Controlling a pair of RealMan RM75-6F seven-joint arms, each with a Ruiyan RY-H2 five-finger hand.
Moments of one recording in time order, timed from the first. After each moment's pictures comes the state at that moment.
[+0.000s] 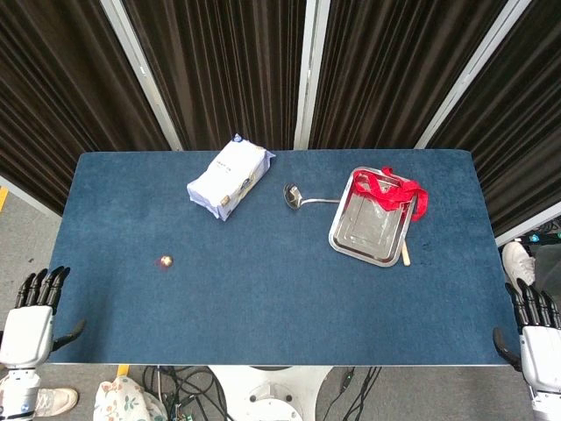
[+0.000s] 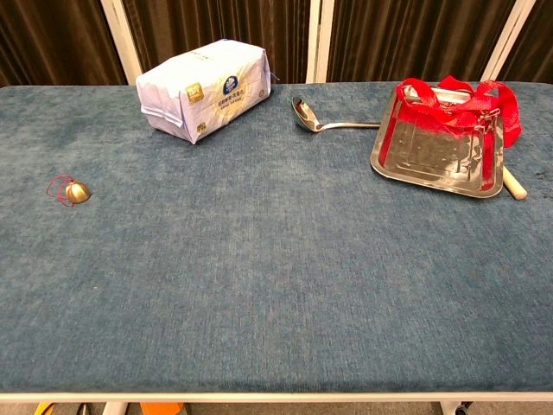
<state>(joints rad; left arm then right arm) -0.01 -1.27 0.01 -1.58 1.52 1.61 0.10 -0.08 -1.23 0.02 -1.40 -1.57 1.65 0.08</state>
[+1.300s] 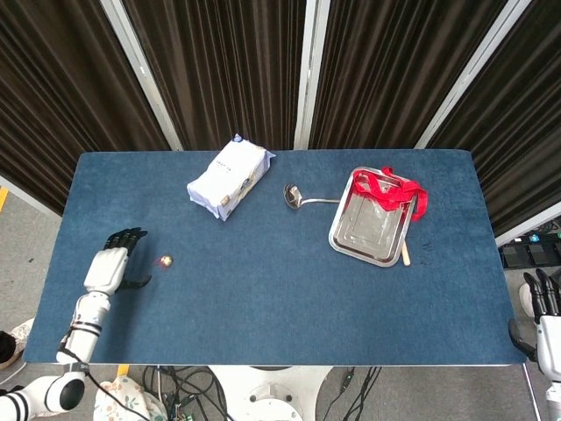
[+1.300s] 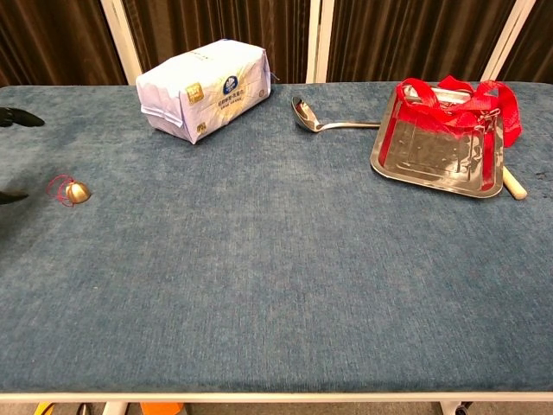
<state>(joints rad) -0.38 -1.46 -0.19 -1.41 1.22 1.05 0.00 -0.06 -1.18 0.06 -1.45 -1.51 1.60 0.07</state>
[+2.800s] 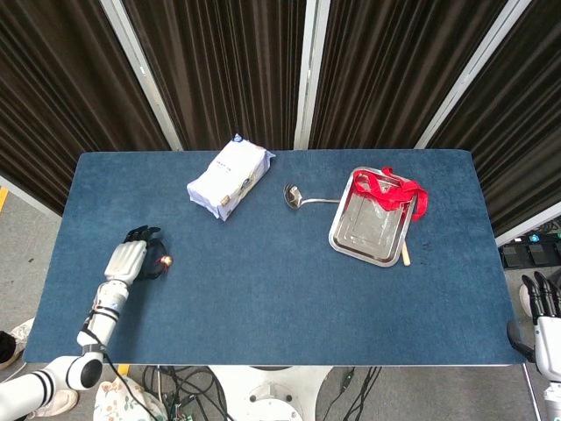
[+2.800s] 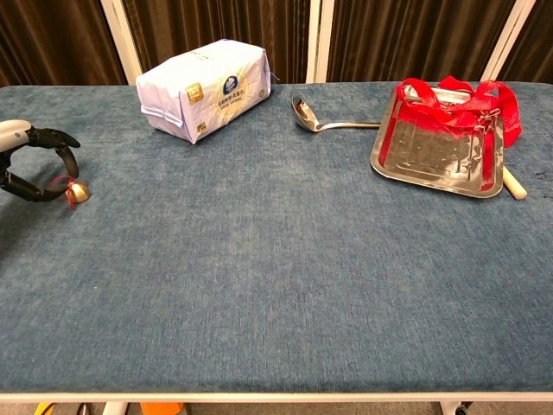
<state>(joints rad) -0.48 -1.56 -0.18 -1.25 1.17 0.95 -0.05 -0.06 -1.19 0.06 -1.43 -1.49 1.57 0.06</state>
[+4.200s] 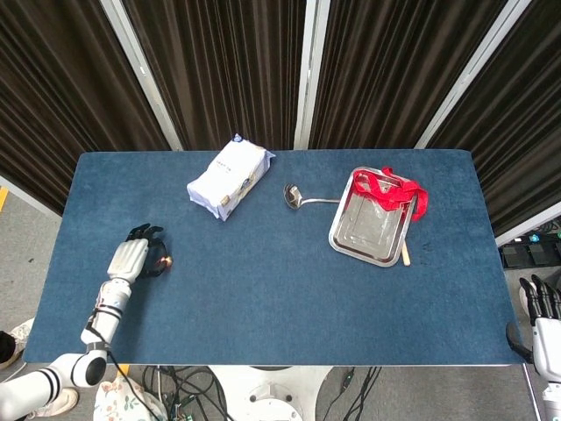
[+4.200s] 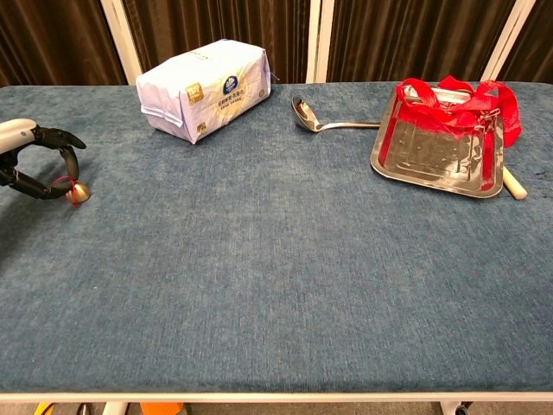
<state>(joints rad) -0.50 -1.59 -0.18 -1.20 1.18 0.96 -0.11 -0.06 -1.20 0.05 -1.40 -1.48 1.54 0.08</state>
